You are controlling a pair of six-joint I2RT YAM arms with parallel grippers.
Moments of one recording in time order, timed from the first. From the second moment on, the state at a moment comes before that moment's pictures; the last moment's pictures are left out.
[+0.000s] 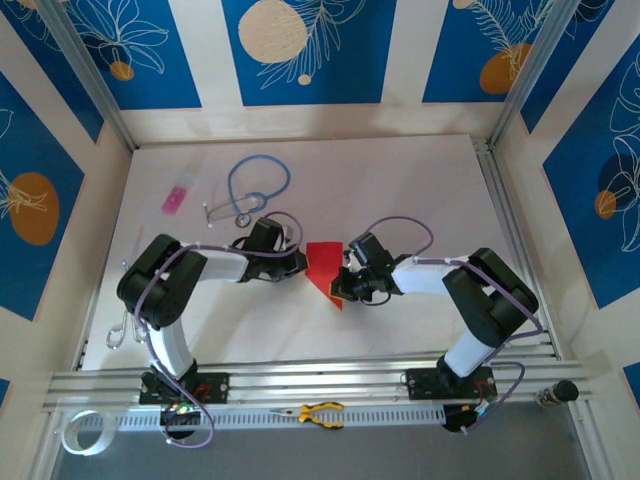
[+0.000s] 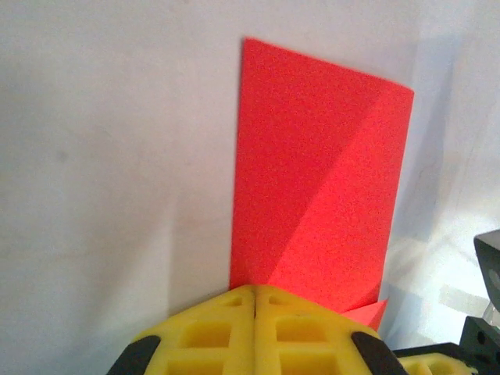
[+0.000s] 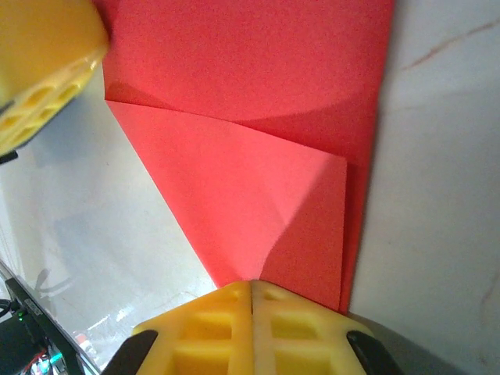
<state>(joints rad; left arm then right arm) -0.54 1.81 0.80 0.16 0.44 -0.85 0.64 1.63 0.67 -0.09 -0.44 0.82</state>
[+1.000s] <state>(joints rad) -0.61 1.82 0.77 0.20 0.53 -0.83 0.63 1.61 0.69 -0.17 -0.43 0.78</state>
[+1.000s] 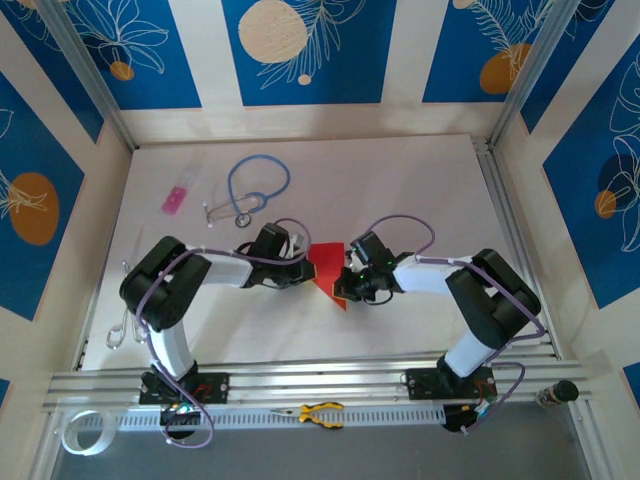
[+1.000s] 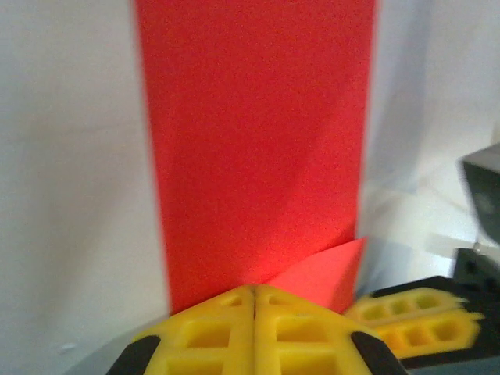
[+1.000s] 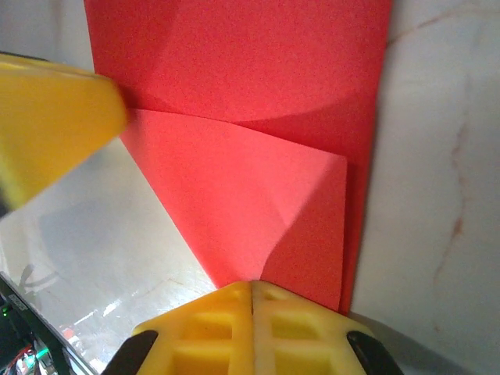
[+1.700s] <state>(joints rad) -0.61 1.81 0.77 0.20 0.52 -0.84 0.67 1.73 0.84 -0.16 -0.49 0.78</state>
